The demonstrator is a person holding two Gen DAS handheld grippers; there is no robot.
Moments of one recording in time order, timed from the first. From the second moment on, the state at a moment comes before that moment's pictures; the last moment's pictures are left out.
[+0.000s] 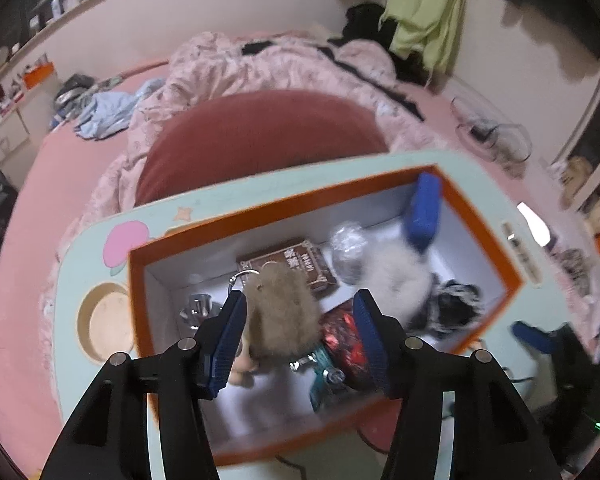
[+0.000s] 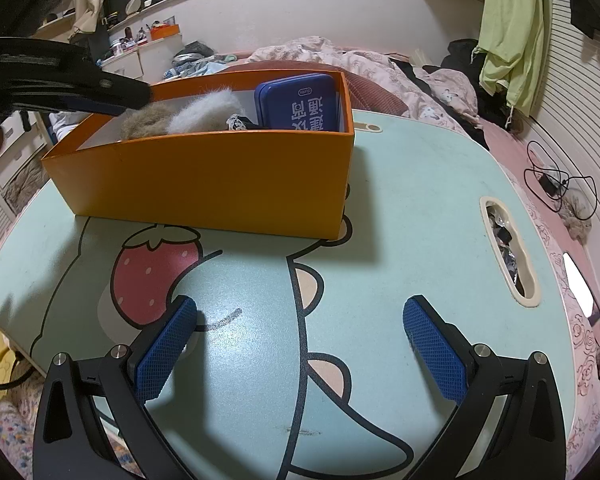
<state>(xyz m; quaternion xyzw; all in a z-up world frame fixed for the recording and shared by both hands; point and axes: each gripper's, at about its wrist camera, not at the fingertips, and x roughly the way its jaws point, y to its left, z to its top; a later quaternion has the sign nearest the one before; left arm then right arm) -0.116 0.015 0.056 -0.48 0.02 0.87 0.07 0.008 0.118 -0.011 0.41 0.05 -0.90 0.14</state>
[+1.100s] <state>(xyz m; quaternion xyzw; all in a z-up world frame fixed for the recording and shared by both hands) 0.000 0.009 0.025 -0.40 -0.02 0.91 0.09 0.007 0.120 -0.010 0.41 0.05 -0.90 0.14</state>
